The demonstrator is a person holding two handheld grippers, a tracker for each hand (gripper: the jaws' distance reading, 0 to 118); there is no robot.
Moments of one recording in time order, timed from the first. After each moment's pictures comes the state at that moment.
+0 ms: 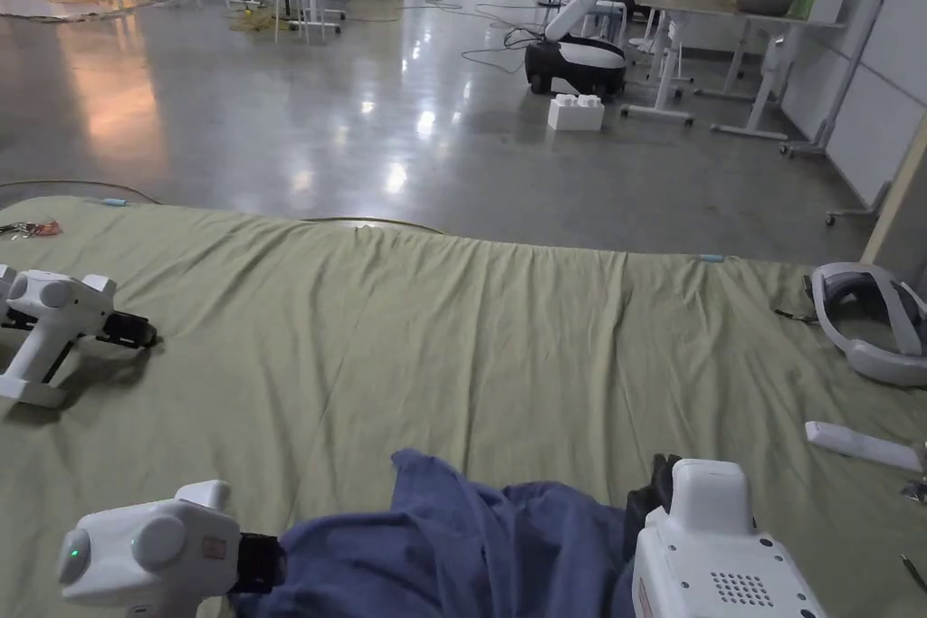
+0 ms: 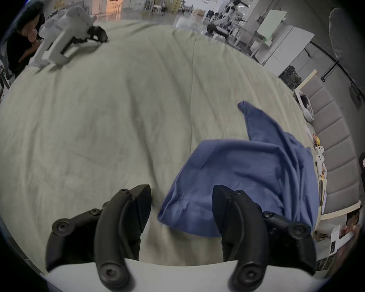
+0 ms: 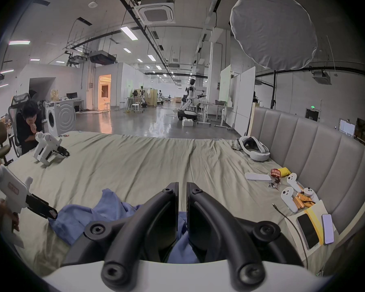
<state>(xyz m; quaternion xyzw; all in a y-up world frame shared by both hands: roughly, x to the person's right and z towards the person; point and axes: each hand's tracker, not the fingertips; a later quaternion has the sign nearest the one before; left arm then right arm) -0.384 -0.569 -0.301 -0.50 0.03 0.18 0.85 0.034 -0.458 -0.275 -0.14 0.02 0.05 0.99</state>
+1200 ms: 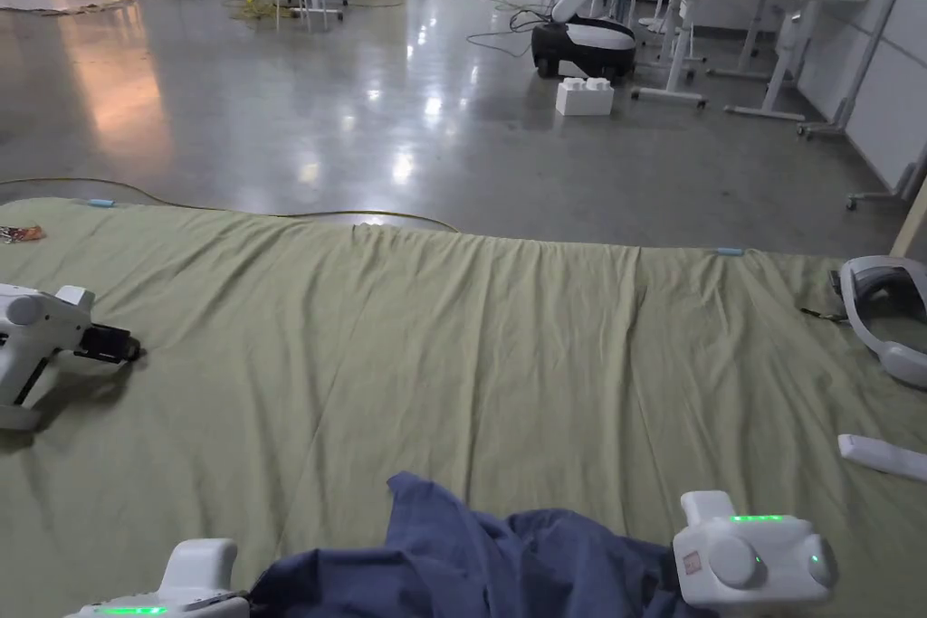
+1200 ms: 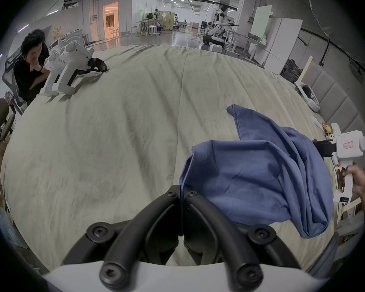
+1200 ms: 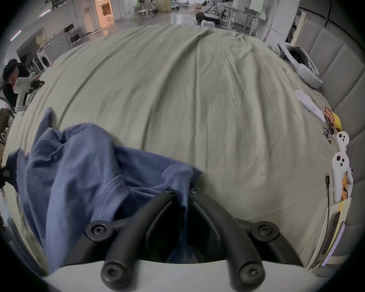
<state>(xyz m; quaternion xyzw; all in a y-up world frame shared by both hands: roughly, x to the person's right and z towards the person) -0.346 -0.554 -0.290 -0.45 0.06 0.09 0.89 0.105 -0.591 -0.473 -0.51 0.09 0.07 0.85</state>
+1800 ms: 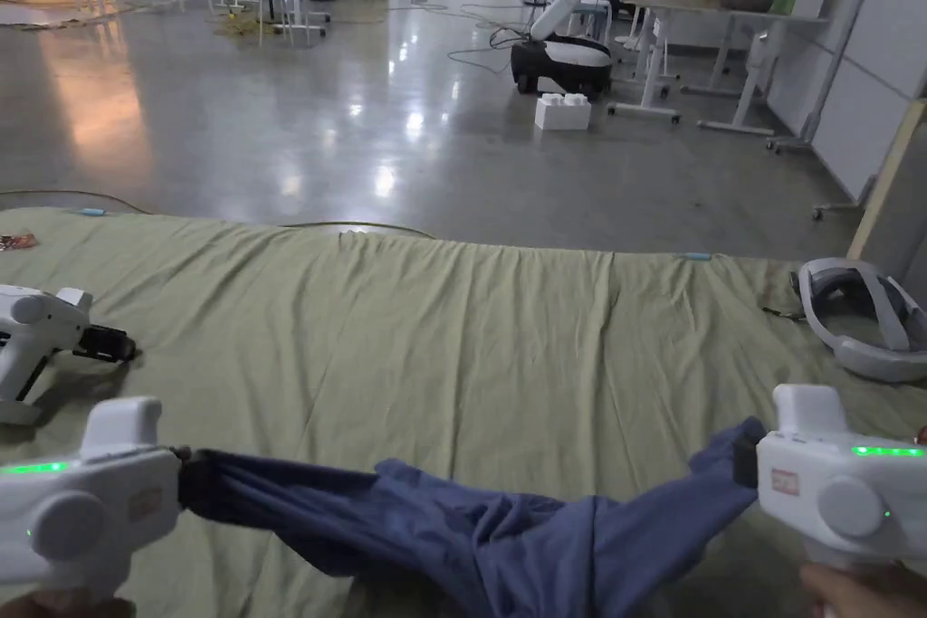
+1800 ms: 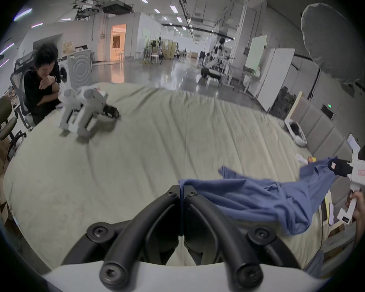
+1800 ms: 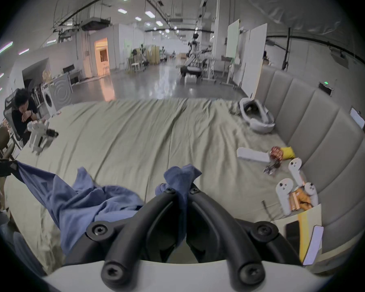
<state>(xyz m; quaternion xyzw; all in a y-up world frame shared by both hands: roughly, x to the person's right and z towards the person) -0.381 -0.434 -0.278 -0.33 0.07 0.11 0.94 0.156 -0.416 -0.389 -0.31 0.04 0.04 0.95</state>
